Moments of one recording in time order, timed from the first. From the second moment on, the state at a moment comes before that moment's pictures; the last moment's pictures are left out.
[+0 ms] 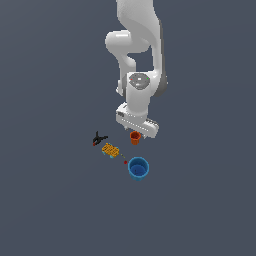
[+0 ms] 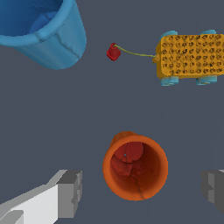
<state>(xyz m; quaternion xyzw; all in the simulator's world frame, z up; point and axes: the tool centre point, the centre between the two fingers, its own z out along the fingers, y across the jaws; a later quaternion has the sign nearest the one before) -0.079 0.037 0.090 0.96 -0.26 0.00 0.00</state>
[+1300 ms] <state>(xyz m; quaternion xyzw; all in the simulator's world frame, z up) -0.081 0.038 0.039 0.96 -0.27 0.00 0.00</state>
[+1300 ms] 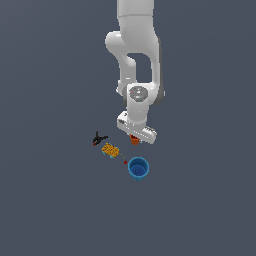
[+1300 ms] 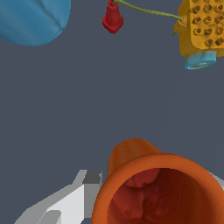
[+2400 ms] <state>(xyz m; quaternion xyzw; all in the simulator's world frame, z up) -0.069 0.030 0.074 0.96 -0.27 0.00 0.00</state>
